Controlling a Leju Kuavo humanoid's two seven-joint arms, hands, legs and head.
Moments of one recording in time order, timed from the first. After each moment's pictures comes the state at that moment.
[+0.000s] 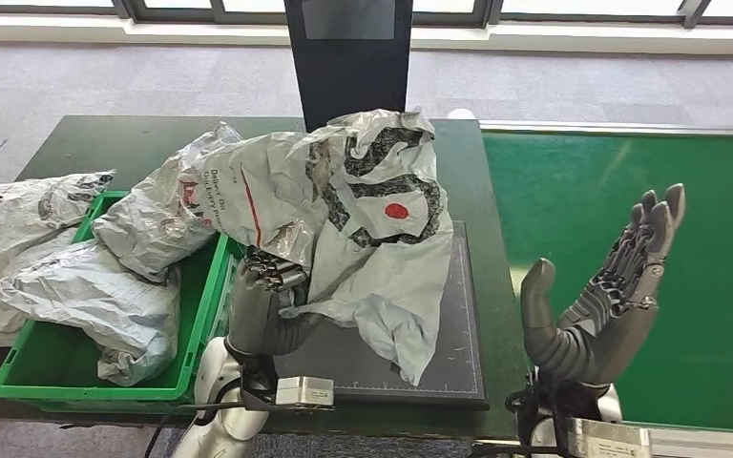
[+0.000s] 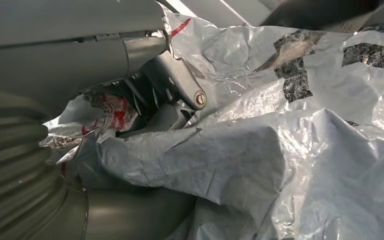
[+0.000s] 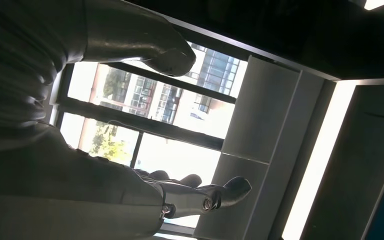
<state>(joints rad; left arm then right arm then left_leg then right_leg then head) -0.10 -0.24 -0.27 -1.49 -0.80 0.47 -0.61 0.01 0.16 0.24 -1.88 0.36 -0.53 -0.70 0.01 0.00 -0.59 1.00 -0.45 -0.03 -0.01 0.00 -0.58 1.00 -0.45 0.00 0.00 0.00</state>
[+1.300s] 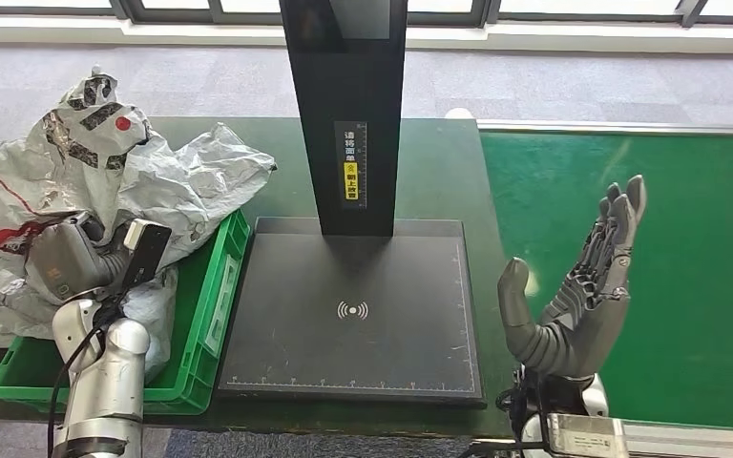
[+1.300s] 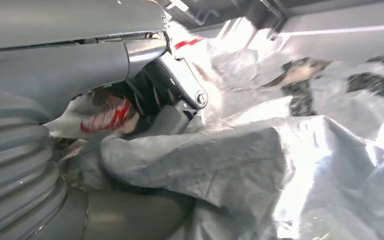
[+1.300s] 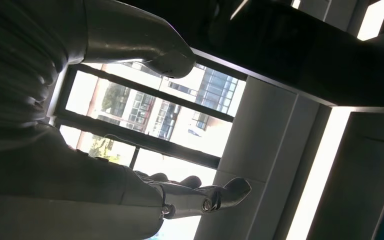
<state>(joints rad) -0.37 -0.09 0.45 -1.18 -1.16 0.64 -0.12 -0.01 0.18 0.26 -1.85 0.39 -0.45 -0.70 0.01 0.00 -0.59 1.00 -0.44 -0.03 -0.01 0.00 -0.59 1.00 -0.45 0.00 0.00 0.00</state>
